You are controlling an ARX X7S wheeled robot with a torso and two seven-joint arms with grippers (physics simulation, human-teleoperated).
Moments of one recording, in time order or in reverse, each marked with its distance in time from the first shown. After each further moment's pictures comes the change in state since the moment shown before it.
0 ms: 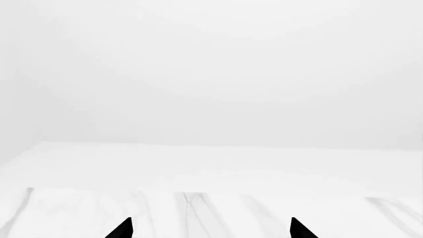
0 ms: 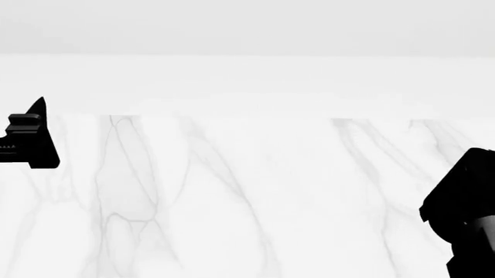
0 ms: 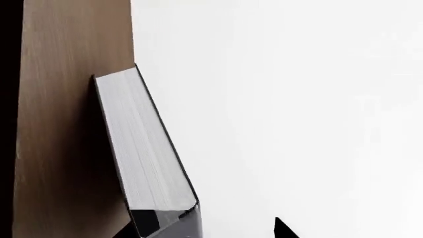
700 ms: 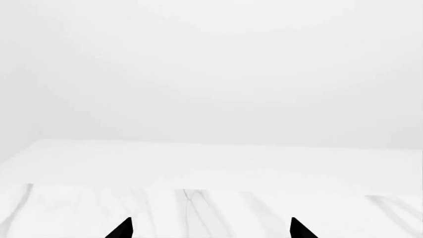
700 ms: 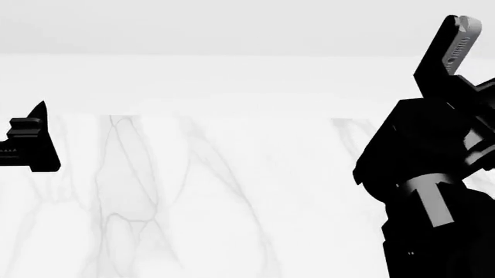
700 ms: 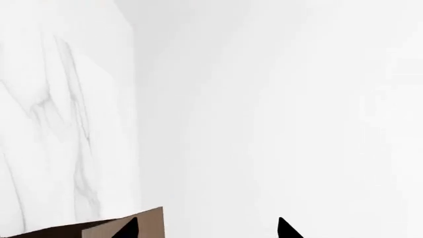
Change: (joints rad) left arm 0.019 -0.008 0.007 -0.010 -0.005 0.027 -0.003; right arm 0.094 -0.169 0.031 -0.001 -0.043 -0.446 -0.070
